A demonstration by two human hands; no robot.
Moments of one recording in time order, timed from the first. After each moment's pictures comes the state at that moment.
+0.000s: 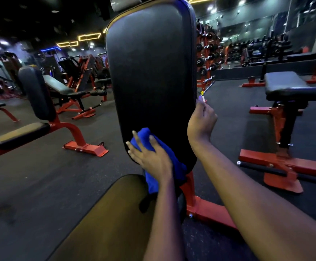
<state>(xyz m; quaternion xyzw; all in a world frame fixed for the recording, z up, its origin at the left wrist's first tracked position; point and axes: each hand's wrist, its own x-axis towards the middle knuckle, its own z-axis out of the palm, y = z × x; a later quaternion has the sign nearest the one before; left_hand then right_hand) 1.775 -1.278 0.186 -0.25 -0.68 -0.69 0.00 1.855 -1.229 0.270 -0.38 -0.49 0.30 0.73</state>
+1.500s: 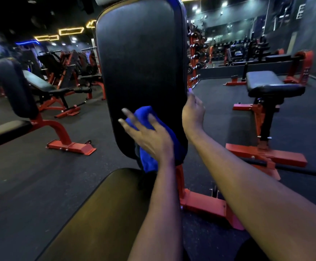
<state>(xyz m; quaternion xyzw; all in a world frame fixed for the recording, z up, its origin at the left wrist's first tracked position) 1.786 -1.261 0.210 -0.27 -0.68 -0.66 0.15 1.863 -1.216 0.264 -0.36 -0.50 0.38 0.69</state>
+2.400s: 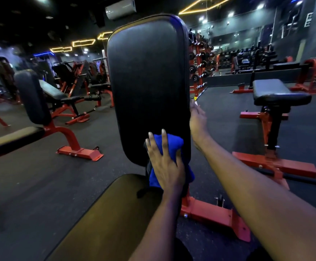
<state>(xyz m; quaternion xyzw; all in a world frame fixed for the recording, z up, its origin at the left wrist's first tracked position) 1.804 -1.297 0.157 -0.51 -0.65 -0.54 0.15 1.870 -1.201 0.258 -0.33 -0.52 0.49 0.61</state>
